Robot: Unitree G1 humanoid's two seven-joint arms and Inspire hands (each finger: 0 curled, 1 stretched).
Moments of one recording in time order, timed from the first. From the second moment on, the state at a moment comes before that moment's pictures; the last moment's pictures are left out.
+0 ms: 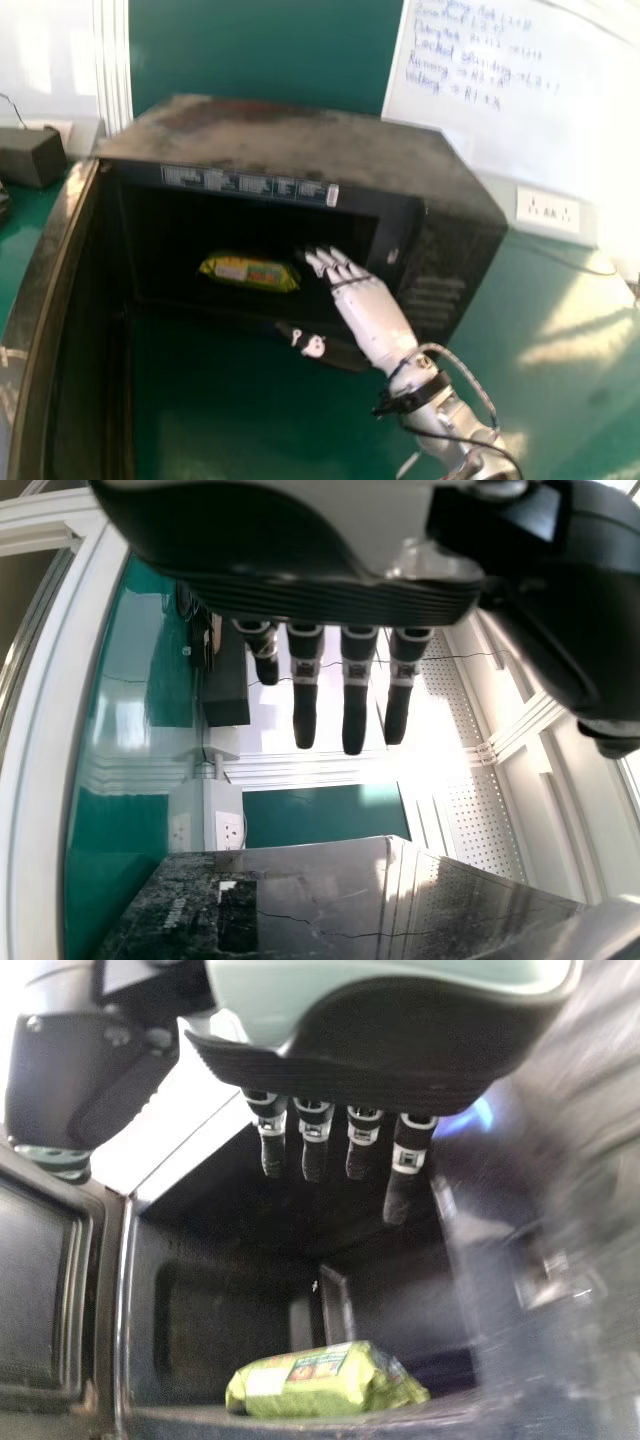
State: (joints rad) left arm 1.07 -0.07 0.37 -0.23 -0.63 -1.03 -0.50; right arm -0.45 -0.57 0.33 0.34 -0.74 -0.58 -0.38
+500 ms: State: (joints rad) left arm 1.07 -0.06 0.37 -0.23 -0.63 -1.02 -0.50; right arm -0.15 -0.62 0.17 0.10 -0.62 -0.71 -0.30
